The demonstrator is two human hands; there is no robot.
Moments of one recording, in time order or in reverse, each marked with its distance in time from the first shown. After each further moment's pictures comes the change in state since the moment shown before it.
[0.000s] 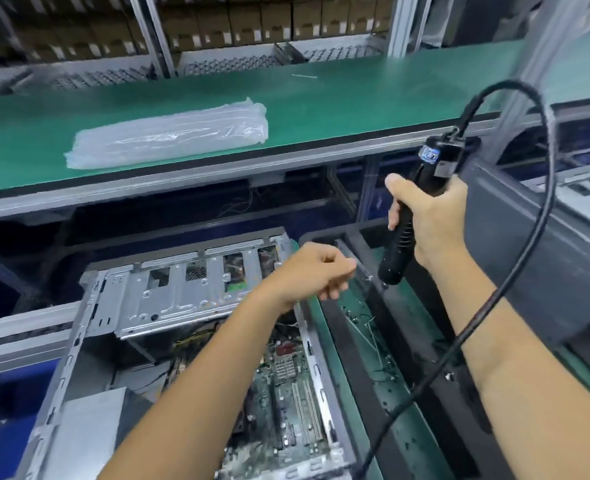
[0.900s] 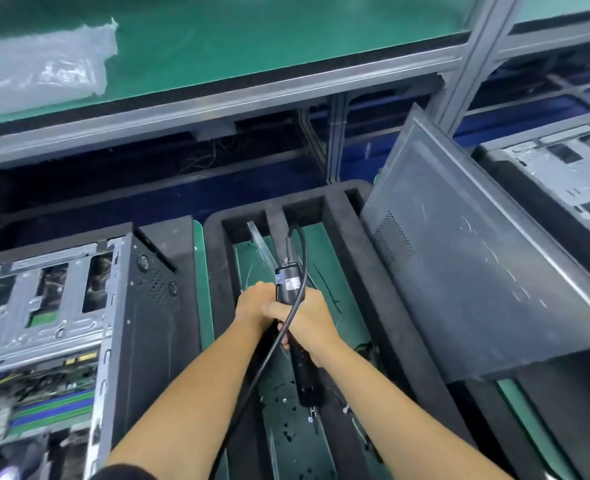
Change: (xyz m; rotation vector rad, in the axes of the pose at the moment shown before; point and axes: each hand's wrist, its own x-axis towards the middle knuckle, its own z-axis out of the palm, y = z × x) left_hand 0.201 -0.130 0.112 0.834 0.155 -0.502; right_hand -0.017 0.195 -0.107 -0.166 -0.308 0.886
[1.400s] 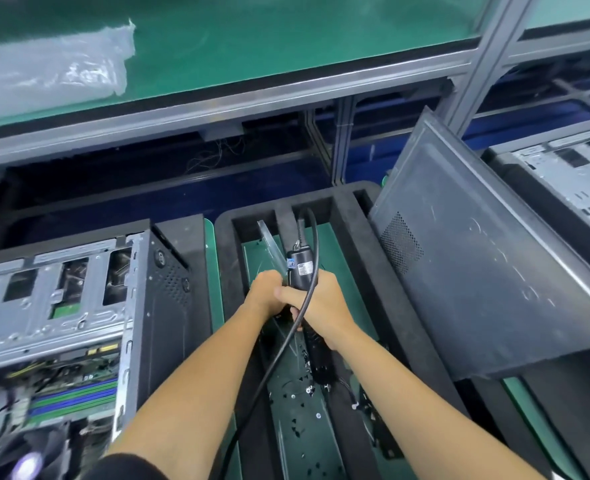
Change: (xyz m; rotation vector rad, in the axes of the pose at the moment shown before) left_hand 0.009 -0.005 -0.009 -0.204 0.007 -0.009; right_hand -0.004 -0.026 -0.003 -0.086 0.024 -0.162
